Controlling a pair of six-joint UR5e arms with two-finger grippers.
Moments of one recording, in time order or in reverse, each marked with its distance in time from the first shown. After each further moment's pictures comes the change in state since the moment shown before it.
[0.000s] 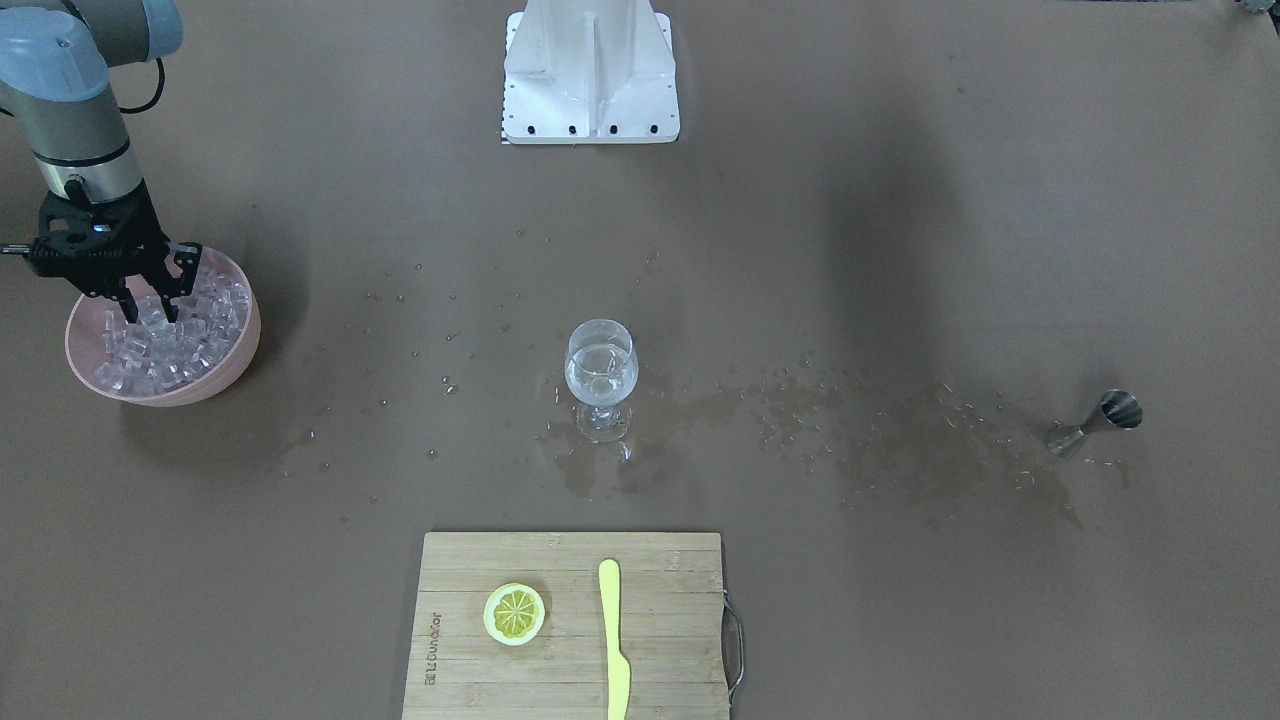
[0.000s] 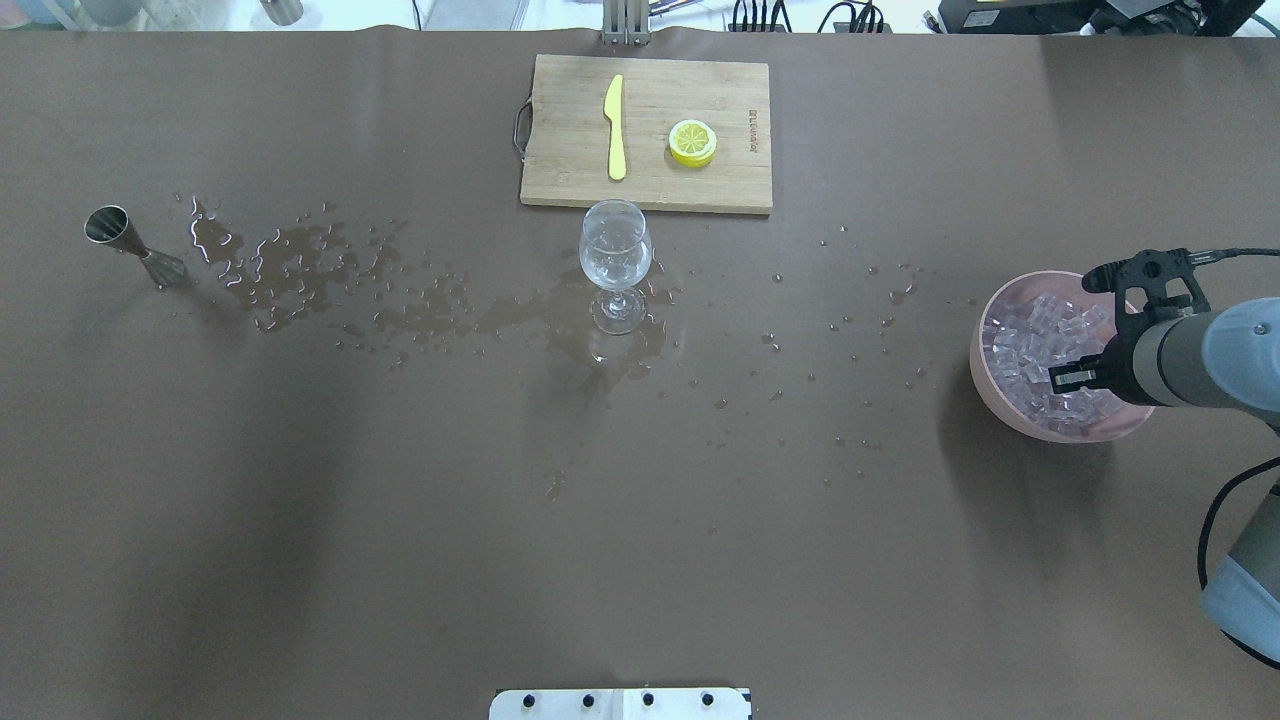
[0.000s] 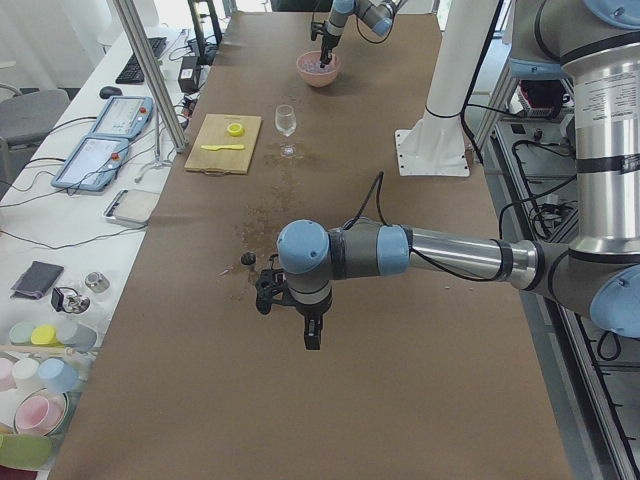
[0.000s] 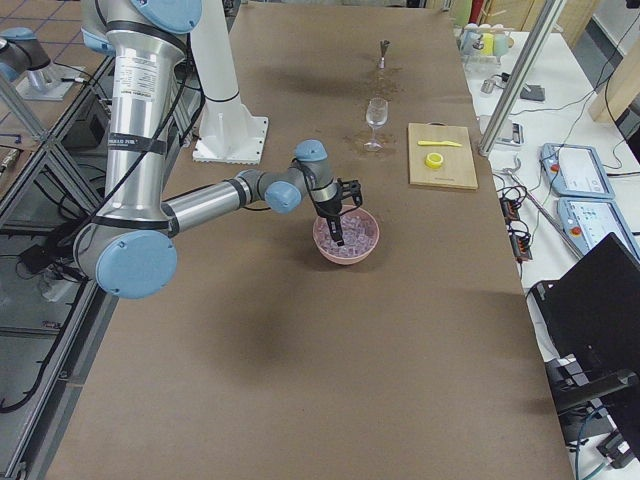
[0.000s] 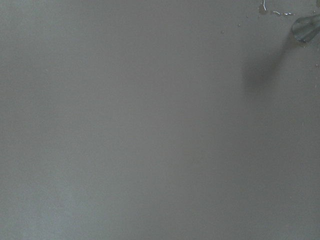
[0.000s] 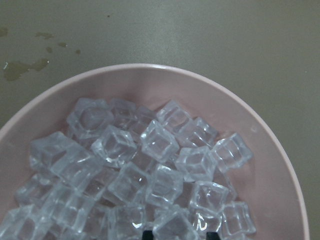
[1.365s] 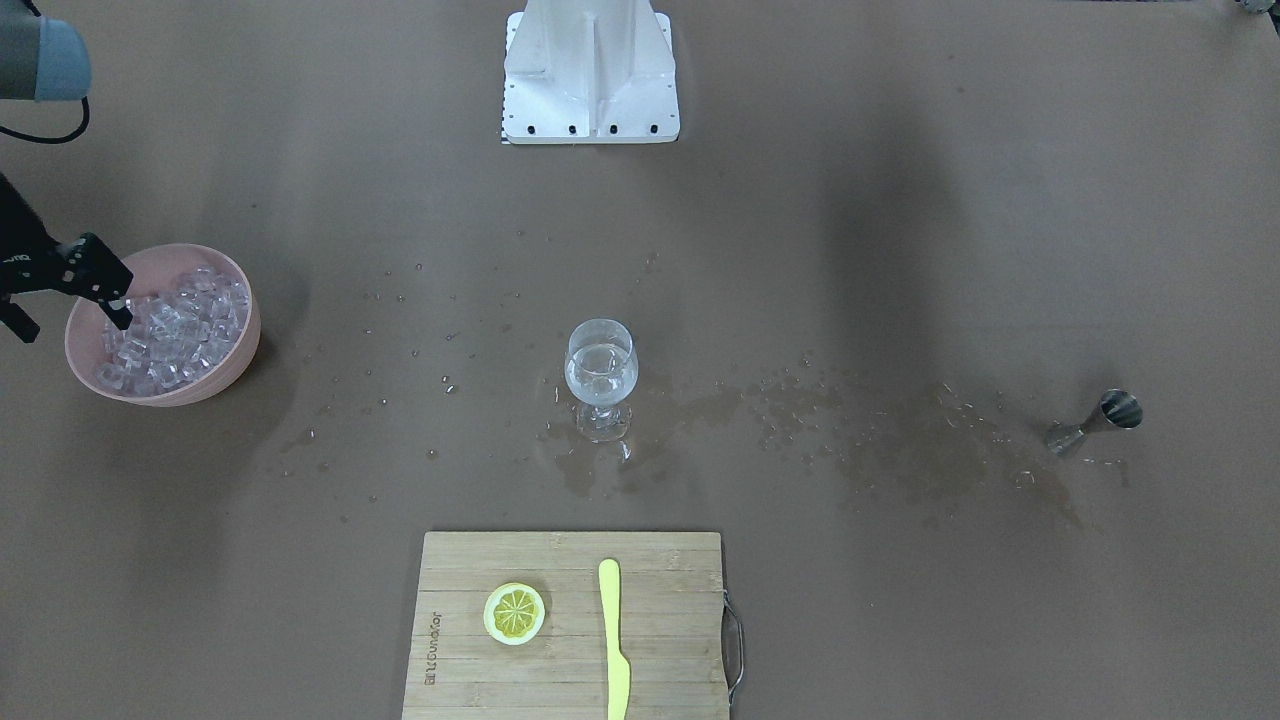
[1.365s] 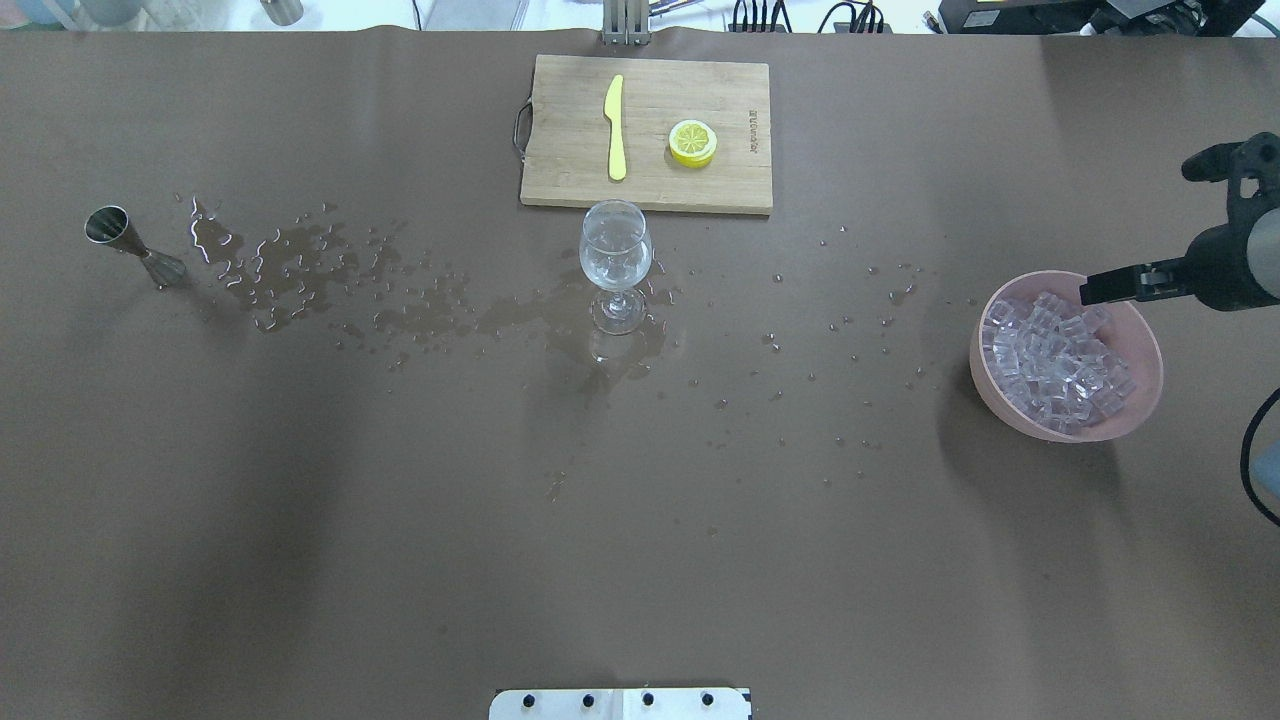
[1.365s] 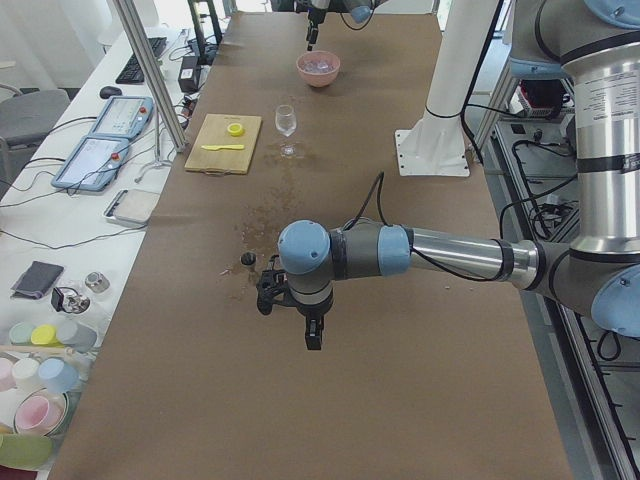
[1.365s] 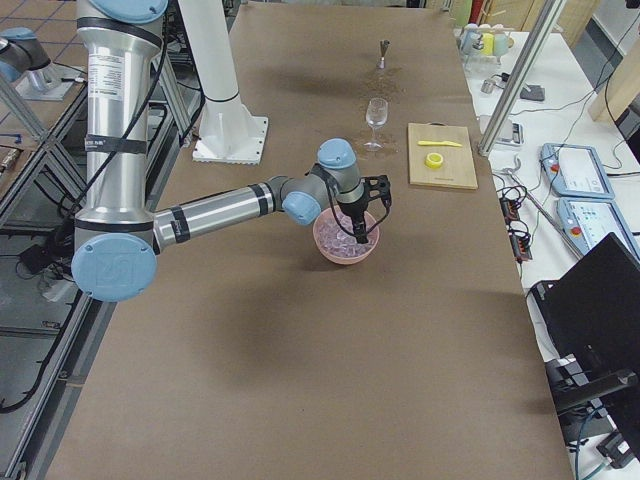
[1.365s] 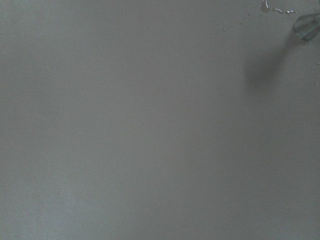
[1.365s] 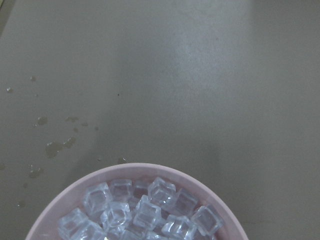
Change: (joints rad) left arm 0.000 0.003 -0.001 0.003 0.000 0.000; right arm 0.266 0.055 -0.051 0.106 0.296 -0.083
